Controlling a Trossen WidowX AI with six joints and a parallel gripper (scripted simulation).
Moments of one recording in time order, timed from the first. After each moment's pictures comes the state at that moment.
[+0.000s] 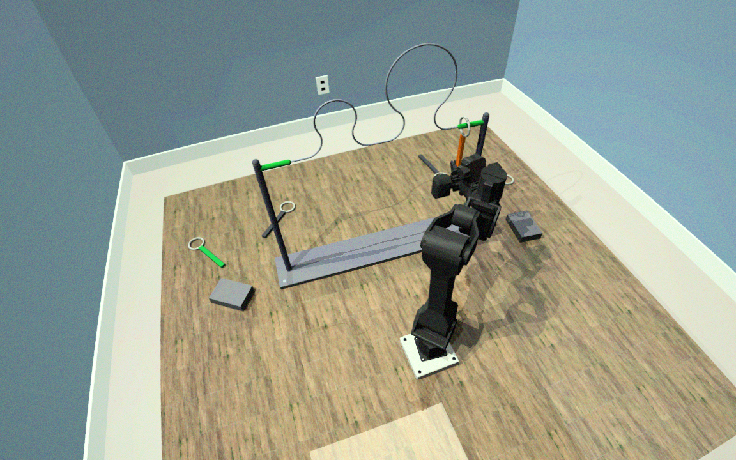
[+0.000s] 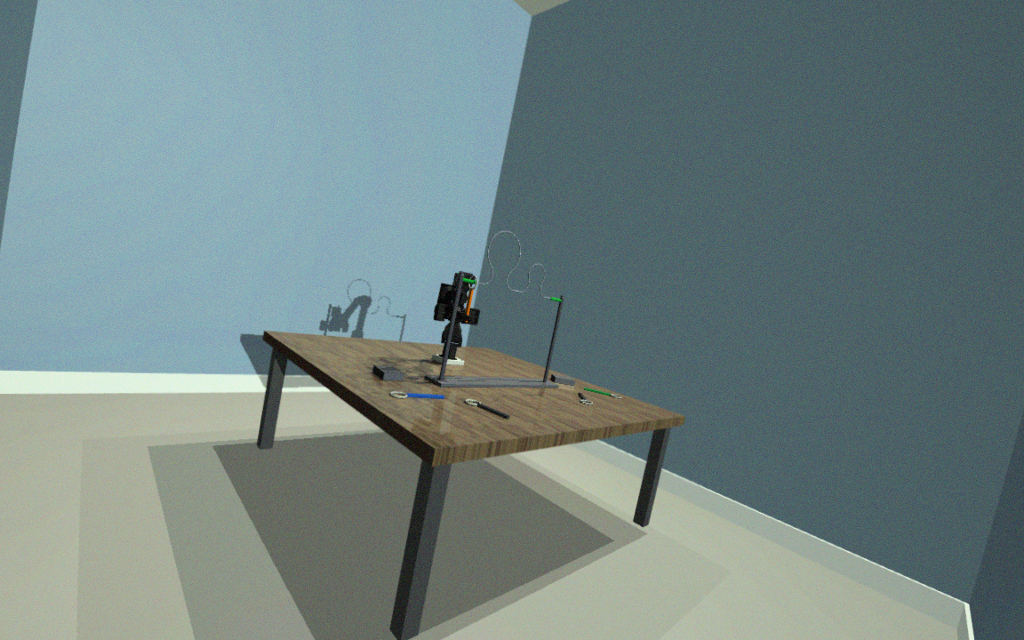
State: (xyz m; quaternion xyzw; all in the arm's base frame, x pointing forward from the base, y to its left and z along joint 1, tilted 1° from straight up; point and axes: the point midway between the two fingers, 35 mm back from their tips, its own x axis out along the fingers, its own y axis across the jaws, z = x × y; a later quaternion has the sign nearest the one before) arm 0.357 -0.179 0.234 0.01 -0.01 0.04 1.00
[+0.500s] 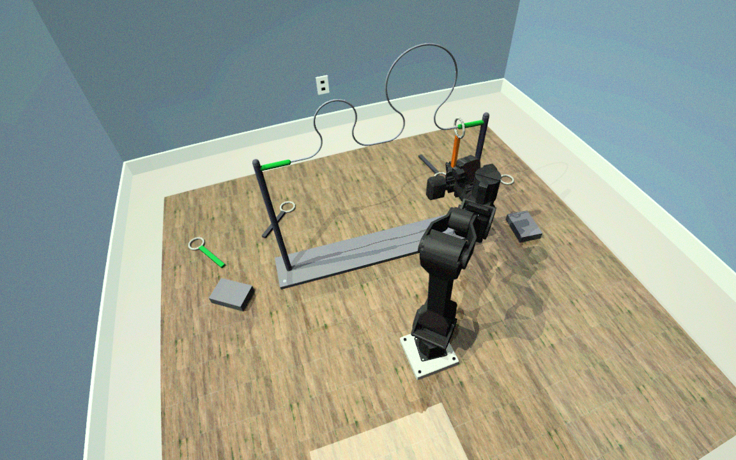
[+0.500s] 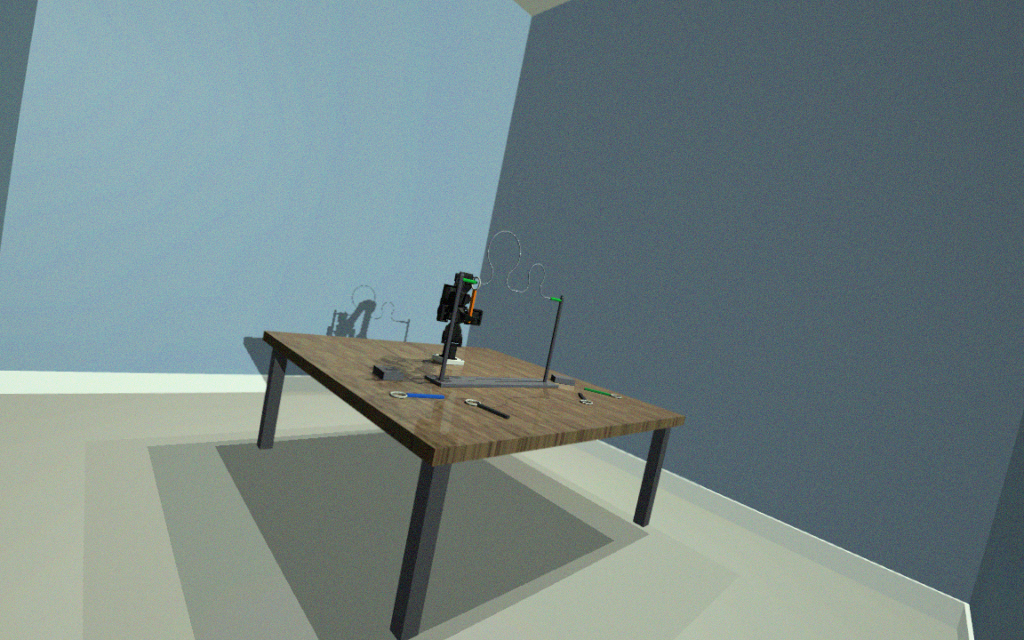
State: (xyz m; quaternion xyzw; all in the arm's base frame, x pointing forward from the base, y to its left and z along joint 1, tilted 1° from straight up) arm 0.357 -0.165 0.233 0.01 -0.01 0.04 1.00
